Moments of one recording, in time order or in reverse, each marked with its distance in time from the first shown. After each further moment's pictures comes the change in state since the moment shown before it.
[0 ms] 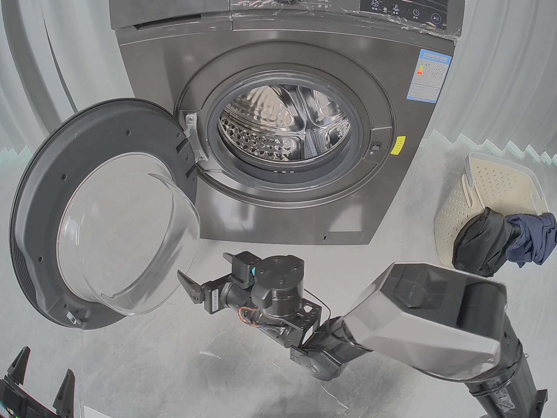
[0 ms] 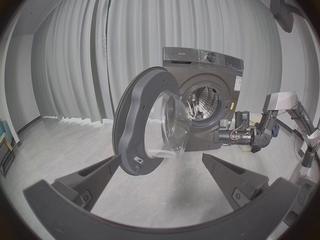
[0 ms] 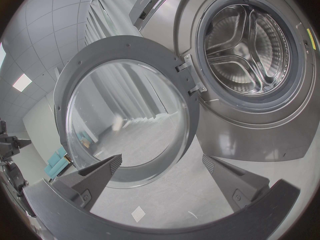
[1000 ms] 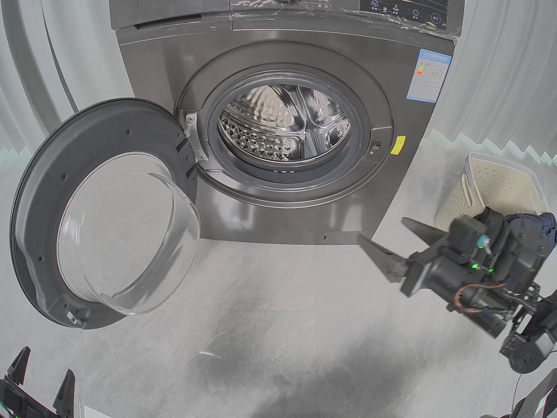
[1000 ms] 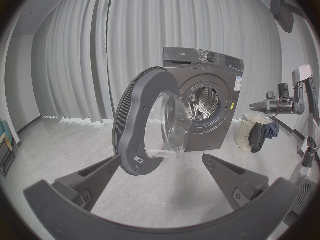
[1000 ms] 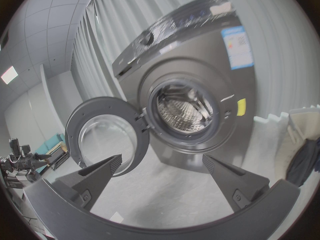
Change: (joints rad) left arm 0.000 0.000 0.000 0.000 0.000 0.000; right arm -0.268 -0.847 1.004 -0.201 -0.003 -0.081
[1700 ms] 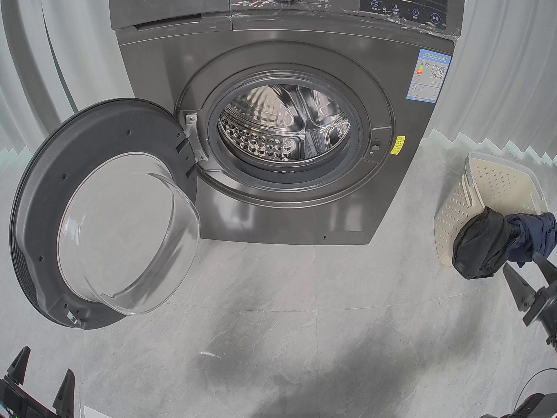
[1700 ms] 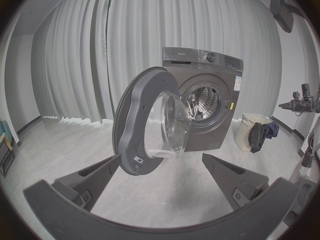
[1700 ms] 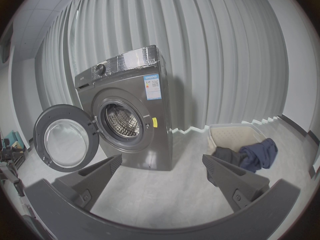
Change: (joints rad) left arm -0.001 0.000 0.000 0.000 0.000 -0.001; right arm -0.471 -0.775 0.343 0.437 0.015 -0.074
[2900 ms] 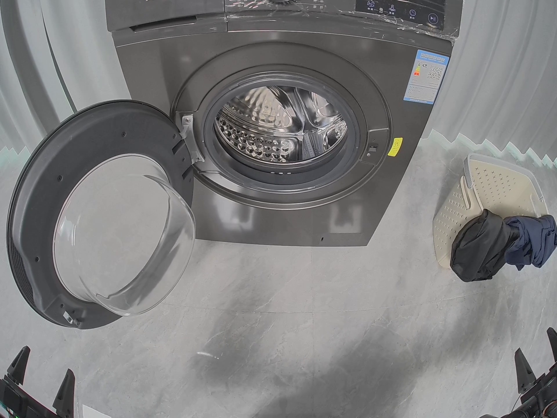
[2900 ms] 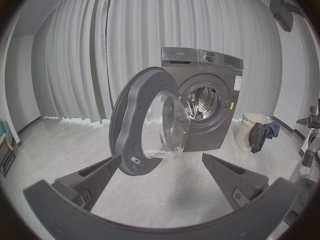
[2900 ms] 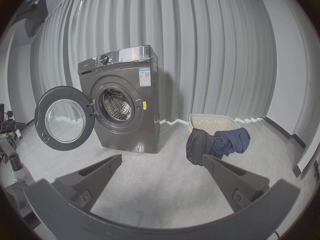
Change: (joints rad) left arm 0.001 0.000 0.000 0.000 0.001 0.005; right arm -0.183 -0.887 0.001 0.931 0.075 -0.060
